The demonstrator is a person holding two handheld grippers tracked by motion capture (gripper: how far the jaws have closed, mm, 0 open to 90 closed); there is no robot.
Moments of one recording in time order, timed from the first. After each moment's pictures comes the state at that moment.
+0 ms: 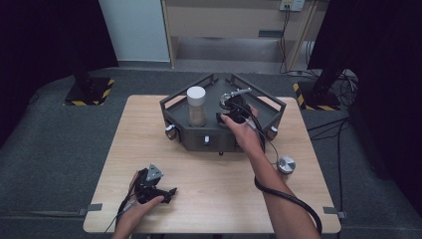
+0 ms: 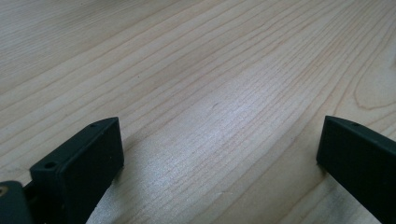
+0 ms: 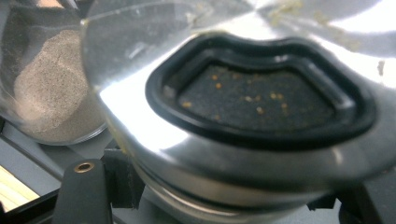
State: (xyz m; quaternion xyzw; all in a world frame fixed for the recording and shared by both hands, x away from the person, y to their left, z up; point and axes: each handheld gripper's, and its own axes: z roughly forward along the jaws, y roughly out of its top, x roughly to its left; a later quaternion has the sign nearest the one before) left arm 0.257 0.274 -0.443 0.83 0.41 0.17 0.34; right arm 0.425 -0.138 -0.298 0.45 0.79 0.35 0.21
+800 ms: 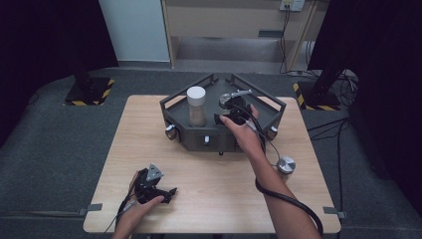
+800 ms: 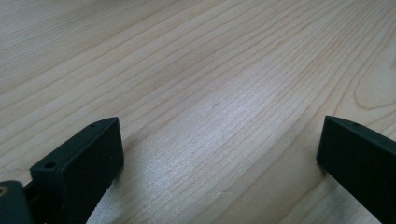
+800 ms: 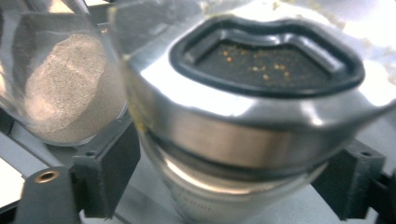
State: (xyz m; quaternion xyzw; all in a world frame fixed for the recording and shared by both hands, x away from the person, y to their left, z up) left arm 0.257 0.274 -0.443 0.83 0.41 0.17 0.34; right arm 0.417 -0.141 -0.304 0.45 0.79 0.37 0.22
